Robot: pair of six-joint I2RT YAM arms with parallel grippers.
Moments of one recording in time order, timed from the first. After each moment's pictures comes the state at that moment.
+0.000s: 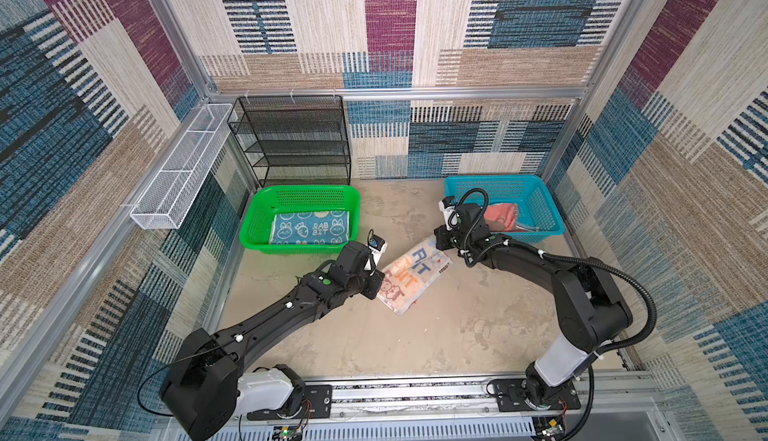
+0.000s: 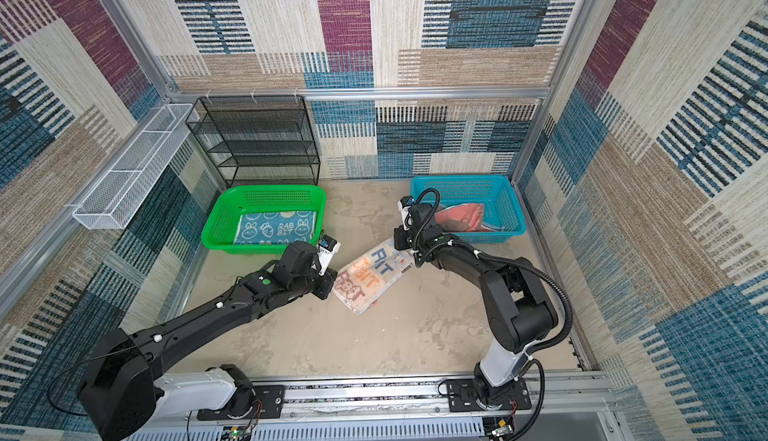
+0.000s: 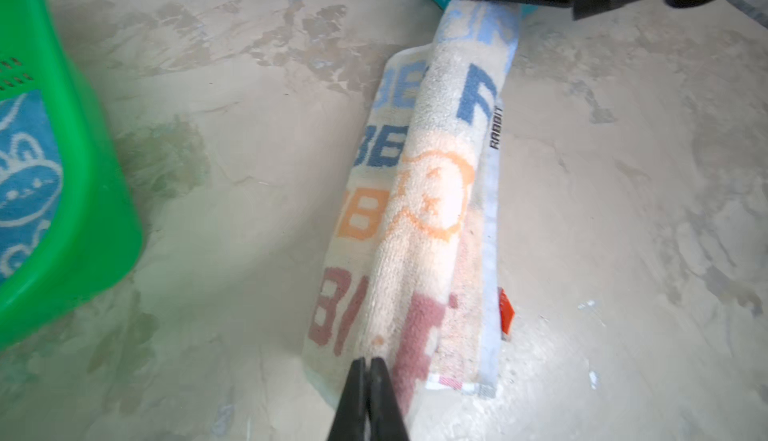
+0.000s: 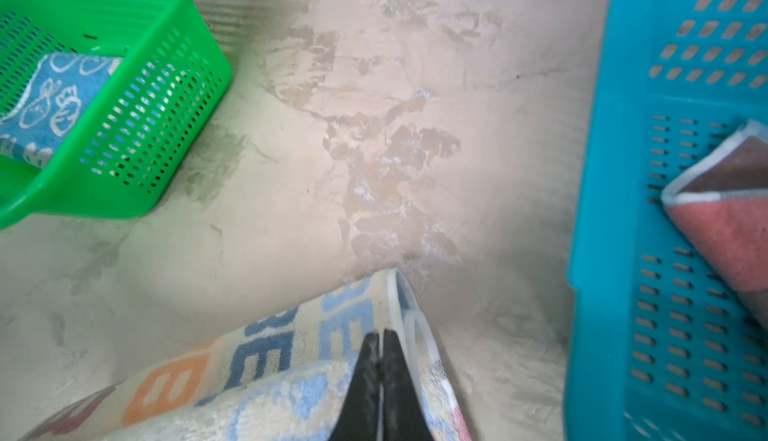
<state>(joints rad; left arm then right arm) -0.68 1.26 0.78 -0.31 0.03 -0.07 0.41 1.68 1.02 -0.02 -0.10 0.20</state>
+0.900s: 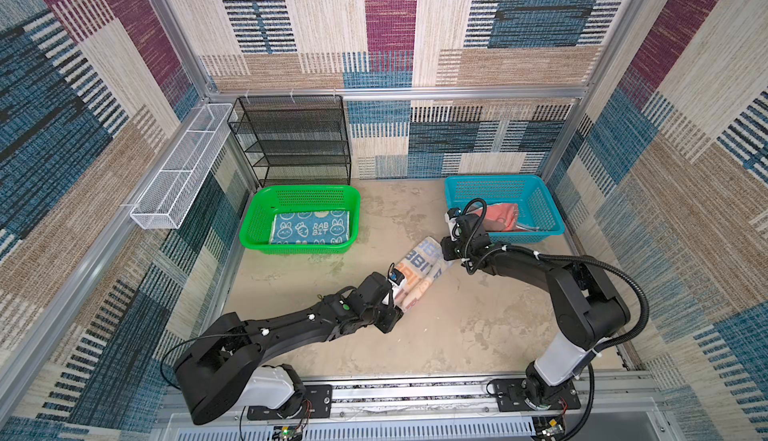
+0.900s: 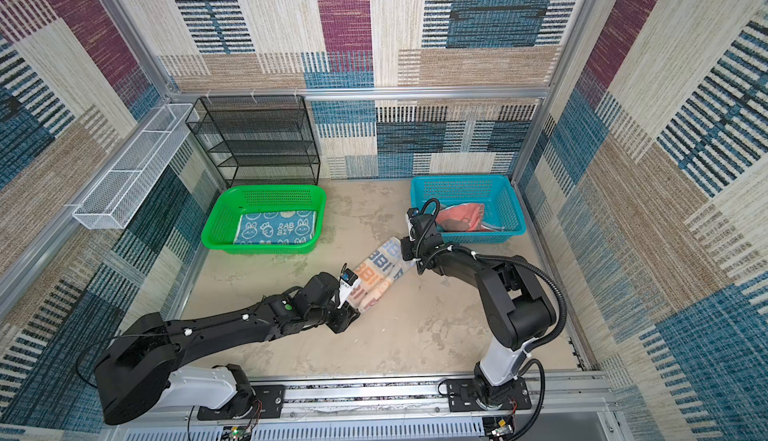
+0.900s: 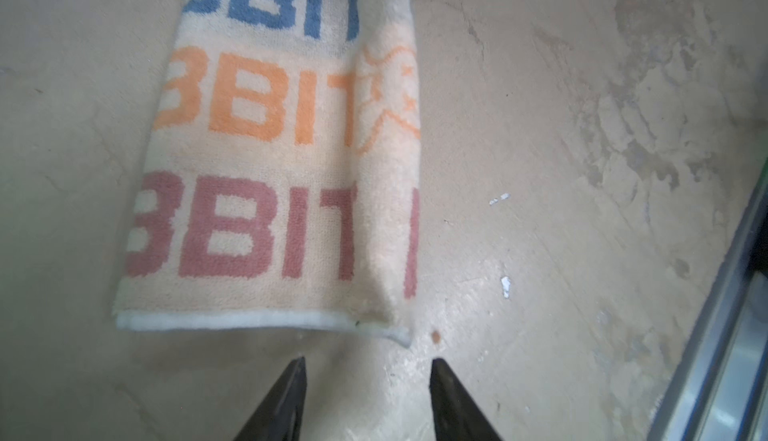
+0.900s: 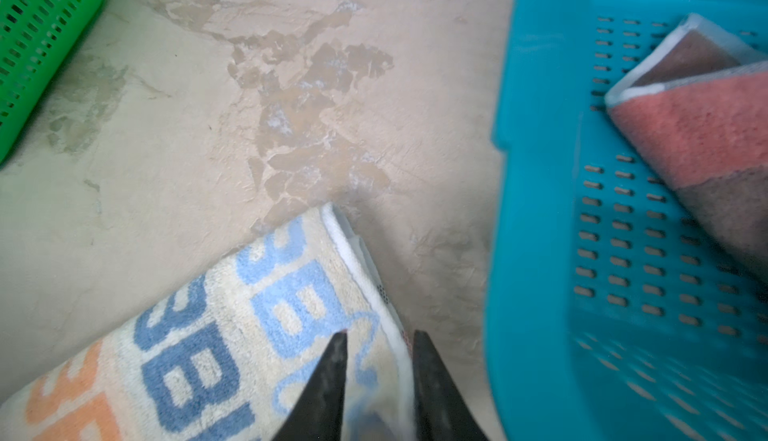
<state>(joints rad) -0.87 1.32 0.61 -0.16 0.05 -0.21 0.40 1.68 0.94 -0.02 0.01 0.18</state>
